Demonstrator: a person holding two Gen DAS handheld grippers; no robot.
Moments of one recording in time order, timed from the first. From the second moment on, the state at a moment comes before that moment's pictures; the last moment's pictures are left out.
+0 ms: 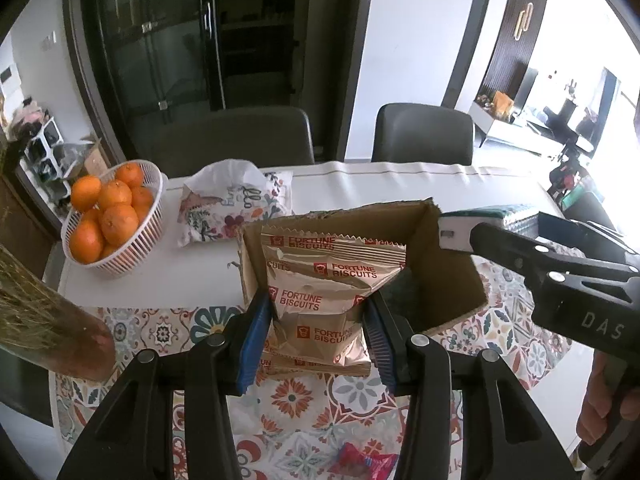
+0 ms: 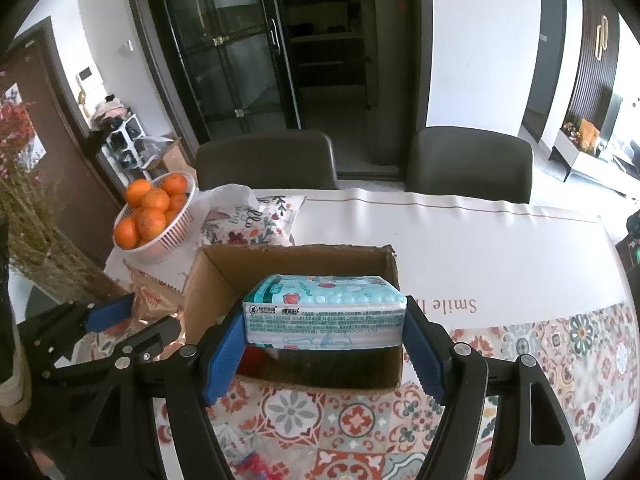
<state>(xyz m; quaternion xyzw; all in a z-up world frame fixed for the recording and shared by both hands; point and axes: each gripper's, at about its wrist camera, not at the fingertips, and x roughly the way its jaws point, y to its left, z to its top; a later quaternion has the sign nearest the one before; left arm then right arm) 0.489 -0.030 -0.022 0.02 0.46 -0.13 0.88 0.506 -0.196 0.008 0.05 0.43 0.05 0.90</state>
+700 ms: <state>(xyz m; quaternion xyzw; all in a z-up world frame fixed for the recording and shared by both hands) 0.533 -0.037 -0.079 0.04 0.52 -0.12 0.85 0.563 -0.187 -0.045 0.07 0.49 0.07 0.86</state>
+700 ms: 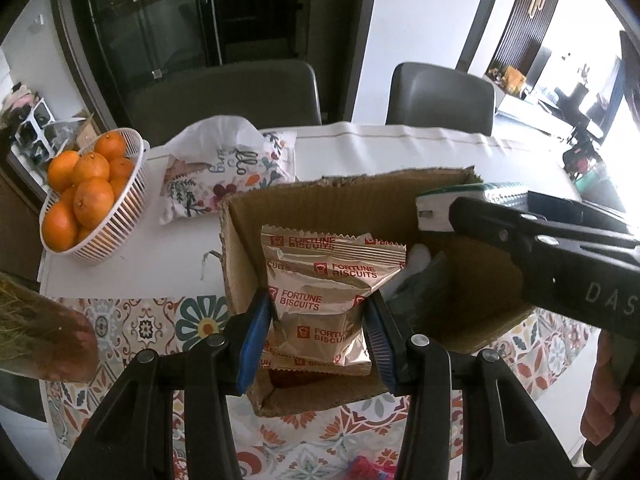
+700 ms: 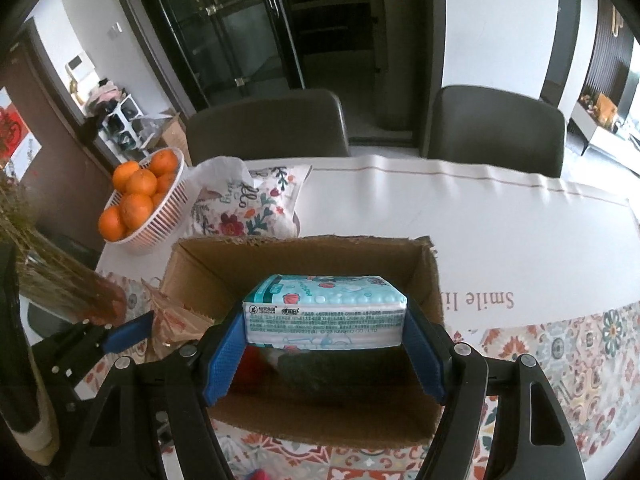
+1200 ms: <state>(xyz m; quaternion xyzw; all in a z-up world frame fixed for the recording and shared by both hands) 0.539 -0.041 -0.093 0.04 0.53 -0.11 0.84 0.573 -0.186 -0.070 0.08 0.52 0.08 0.85</state>
